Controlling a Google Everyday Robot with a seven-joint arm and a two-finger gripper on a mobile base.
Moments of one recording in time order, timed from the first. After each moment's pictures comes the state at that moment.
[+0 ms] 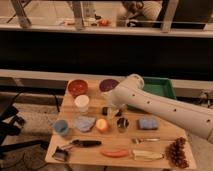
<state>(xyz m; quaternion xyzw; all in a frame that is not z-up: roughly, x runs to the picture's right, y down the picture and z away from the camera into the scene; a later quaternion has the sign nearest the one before) 0.012 0.080 0.769 -0.16 -0.19 -0.09 0.96</state>
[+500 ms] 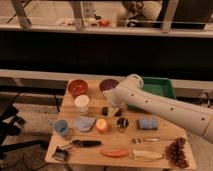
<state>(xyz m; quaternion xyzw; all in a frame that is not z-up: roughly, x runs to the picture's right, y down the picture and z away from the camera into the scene) 0.012 0.077 0.796 -0.15 -0.19 -0.09 0.97</state>
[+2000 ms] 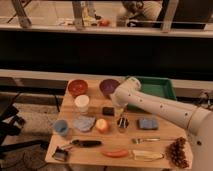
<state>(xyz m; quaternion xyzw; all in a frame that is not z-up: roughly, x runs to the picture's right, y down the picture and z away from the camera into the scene) 0.070 0.104 0.881 -0.19 -0.12 -0.08 0.97</state>
